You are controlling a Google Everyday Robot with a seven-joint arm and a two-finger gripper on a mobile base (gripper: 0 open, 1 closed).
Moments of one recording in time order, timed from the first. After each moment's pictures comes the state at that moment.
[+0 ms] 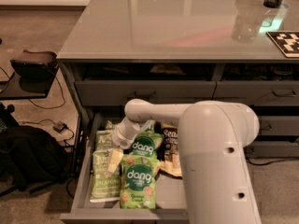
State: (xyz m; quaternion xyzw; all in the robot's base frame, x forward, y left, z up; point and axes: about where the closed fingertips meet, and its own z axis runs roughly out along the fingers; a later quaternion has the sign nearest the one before) arm 0.566 0.172 0.467 -0.69 0.63 0.32 0.13
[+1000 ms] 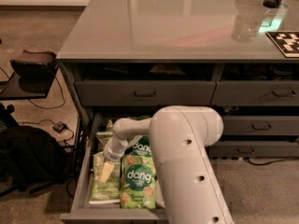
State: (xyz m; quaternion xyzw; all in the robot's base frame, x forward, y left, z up) arm 0.576 0.215 0.359 -0.69 0.66 0.28 0.13
